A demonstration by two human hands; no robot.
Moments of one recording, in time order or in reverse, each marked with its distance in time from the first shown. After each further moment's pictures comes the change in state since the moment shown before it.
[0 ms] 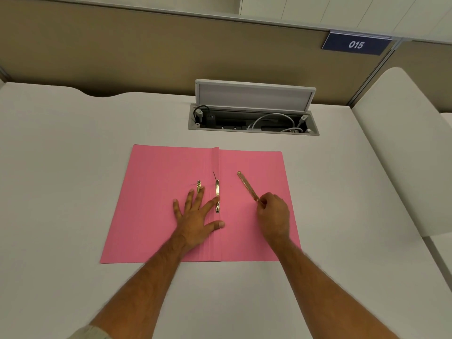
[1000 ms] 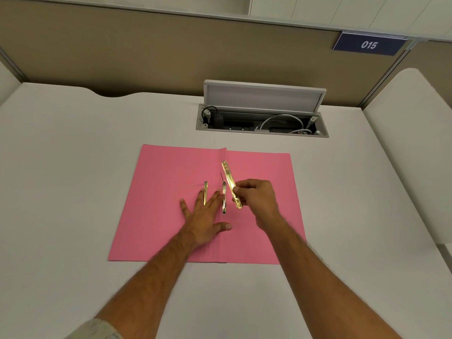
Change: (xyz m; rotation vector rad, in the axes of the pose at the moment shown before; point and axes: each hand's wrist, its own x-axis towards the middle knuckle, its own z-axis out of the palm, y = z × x) left_hand 0.003 0.013 -0.015 0.016 -0.083 0.028; right_hand 0.011 -0.081 -0.015 0.793 -0.345 0.257
